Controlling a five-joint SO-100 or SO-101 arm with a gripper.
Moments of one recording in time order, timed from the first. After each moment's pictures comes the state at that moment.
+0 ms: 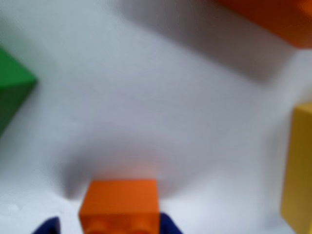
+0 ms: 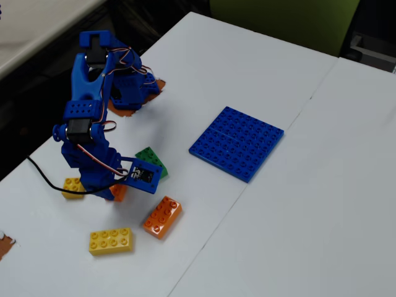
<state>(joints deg) 54.2 56.7 59.9 77.5 -170.3</state>
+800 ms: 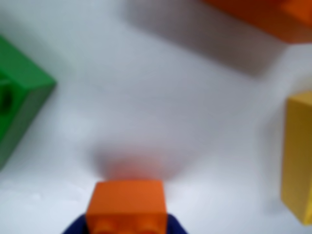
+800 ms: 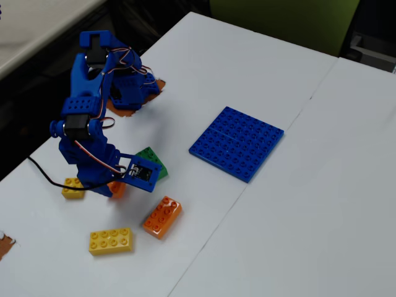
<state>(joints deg) 54.1 57.0 54.7 83.5 -166.9</state>
